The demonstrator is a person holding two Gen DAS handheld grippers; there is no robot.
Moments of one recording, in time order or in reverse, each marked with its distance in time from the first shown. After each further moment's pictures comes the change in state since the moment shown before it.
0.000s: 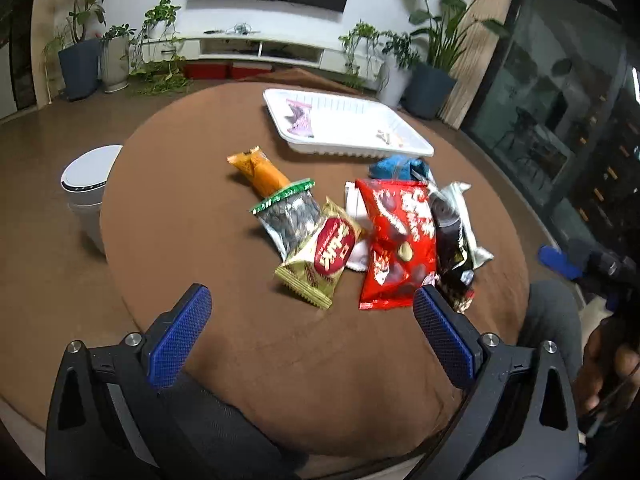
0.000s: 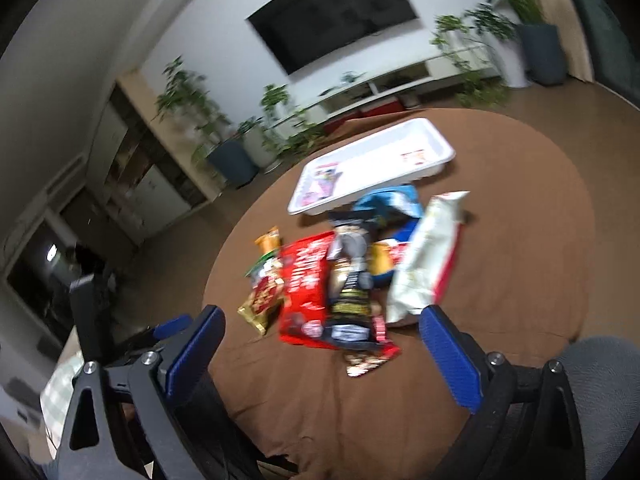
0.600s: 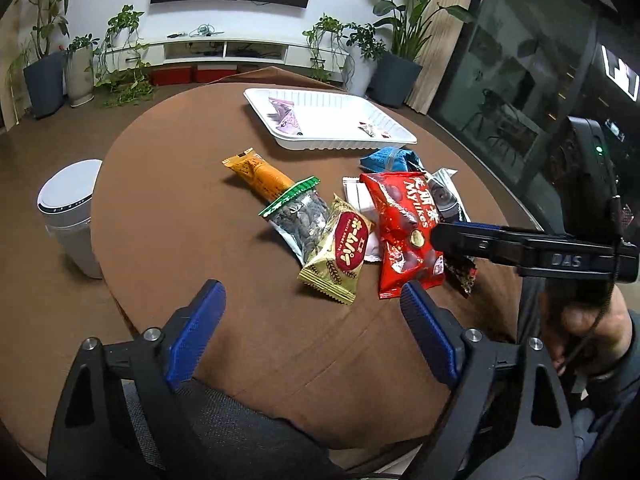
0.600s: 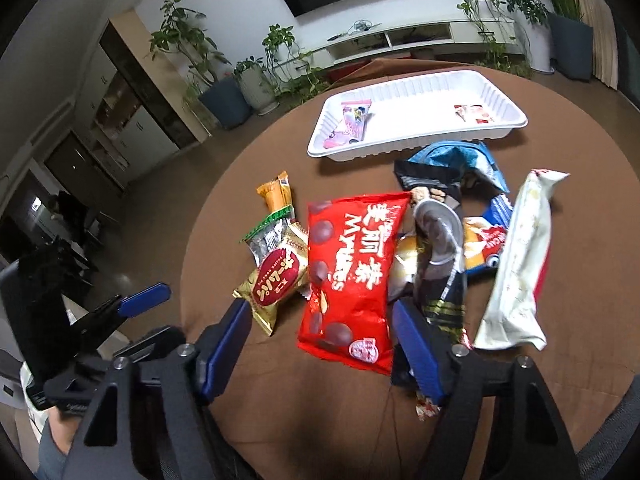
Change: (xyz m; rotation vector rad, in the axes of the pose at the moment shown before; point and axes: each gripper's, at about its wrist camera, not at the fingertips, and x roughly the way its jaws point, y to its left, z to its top) left arm -0.003 0.041 0.013 0.095 0.026 -0.094; right arm 0.105 0.036 0.009 -0.081 0.191 -0.112
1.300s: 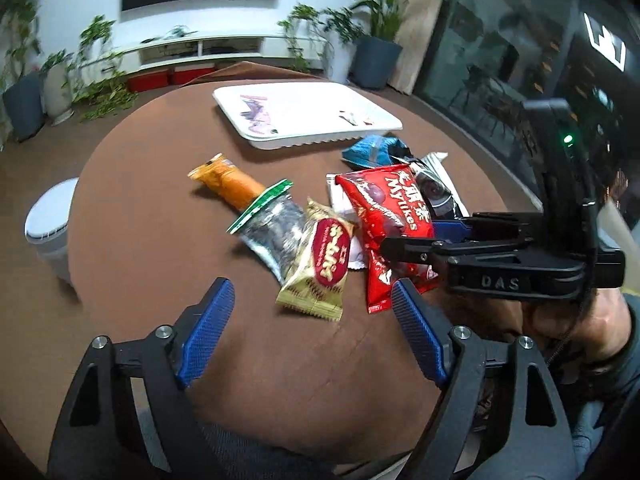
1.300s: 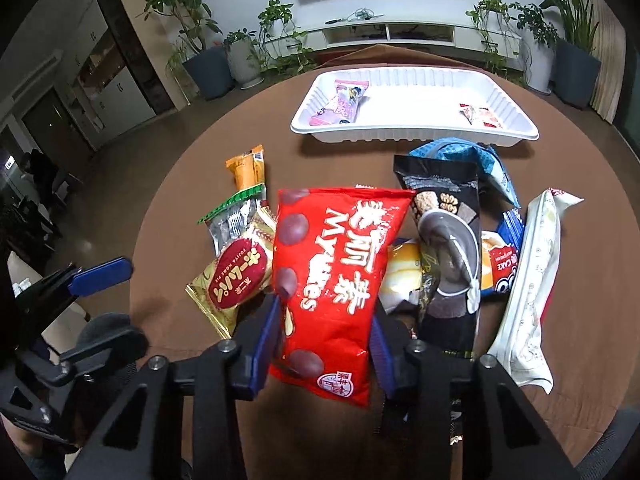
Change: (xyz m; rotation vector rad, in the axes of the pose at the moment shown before) left arm 0.024 -0.022 0.022 0.121 0.060 -0.012; right arm 0.030 0.002 0.002 -0.077 0.065 -0.096
